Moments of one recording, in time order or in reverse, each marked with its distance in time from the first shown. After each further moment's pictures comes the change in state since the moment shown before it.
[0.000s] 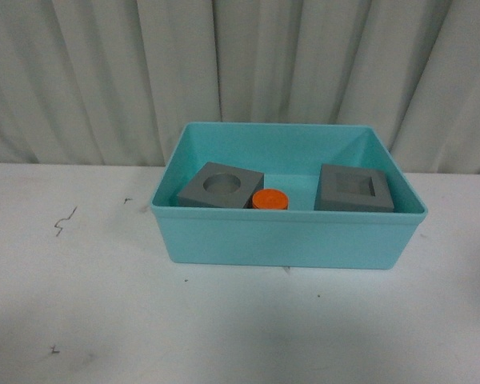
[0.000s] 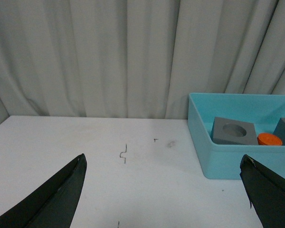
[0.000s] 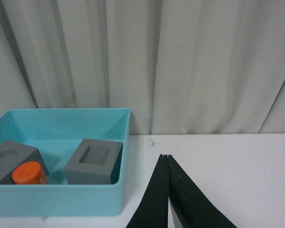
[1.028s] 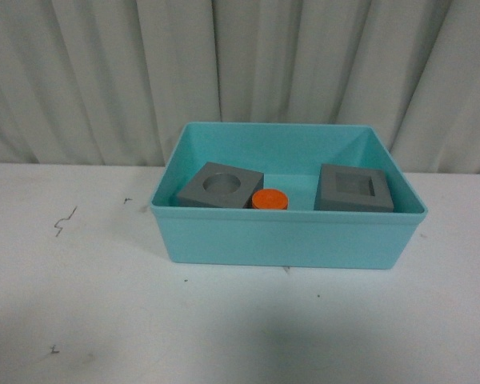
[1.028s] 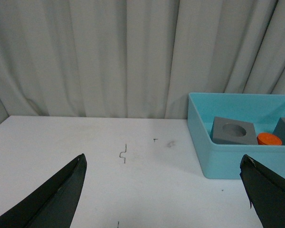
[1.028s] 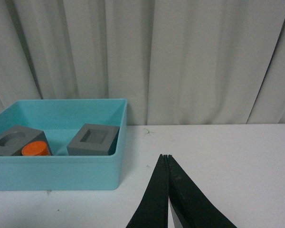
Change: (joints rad) left arm 0.000 0.000 0.000 0.000 0.000 0.000; right arm -0.082 -0.577 -0.201 -0.356 -0.077 0.001
